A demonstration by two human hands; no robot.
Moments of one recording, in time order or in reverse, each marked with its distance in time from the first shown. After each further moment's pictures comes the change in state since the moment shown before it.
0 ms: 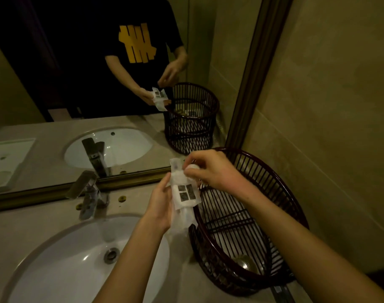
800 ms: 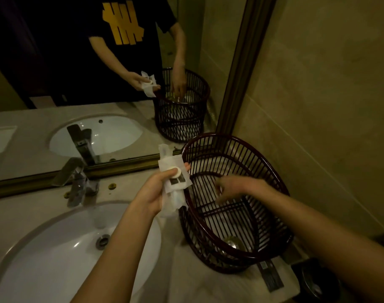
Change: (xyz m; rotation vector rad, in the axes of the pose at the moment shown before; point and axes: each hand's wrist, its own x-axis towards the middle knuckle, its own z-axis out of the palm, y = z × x) left_hand 0.001 -0.008 0.002 0.169 0.029 -0.015; right_hand -0.035 0.126 0.008 -0.438 -0.600 0.573
